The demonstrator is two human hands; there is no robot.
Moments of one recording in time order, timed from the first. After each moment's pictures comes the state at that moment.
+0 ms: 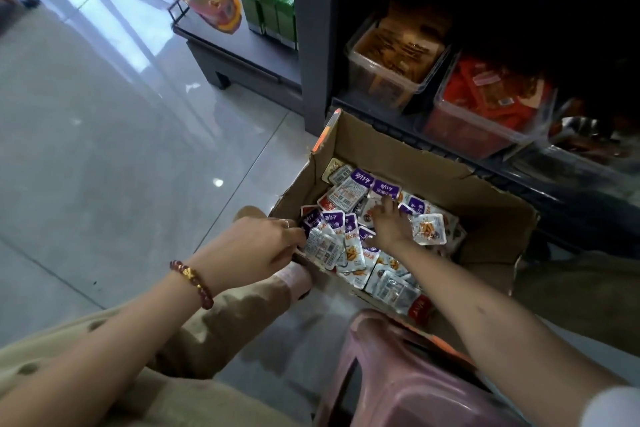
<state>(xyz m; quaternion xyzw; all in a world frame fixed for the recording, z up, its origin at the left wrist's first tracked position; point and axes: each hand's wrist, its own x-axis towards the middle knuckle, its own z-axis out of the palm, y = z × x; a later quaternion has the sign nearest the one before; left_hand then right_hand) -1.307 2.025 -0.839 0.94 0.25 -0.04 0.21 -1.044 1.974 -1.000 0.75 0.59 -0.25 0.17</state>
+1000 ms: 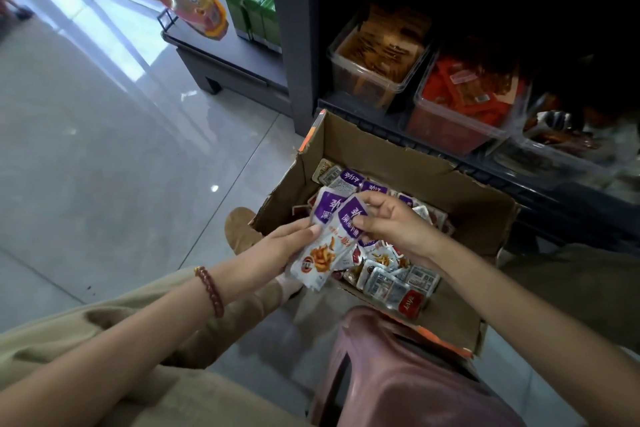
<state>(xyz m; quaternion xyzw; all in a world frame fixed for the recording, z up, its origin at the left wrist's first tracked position) -1.259 1.990 -0.818 0.42 0.43 0.03 0.80 -1.049 1.946 -0.846 0.52 0.34 -0.69 -0.37</state>
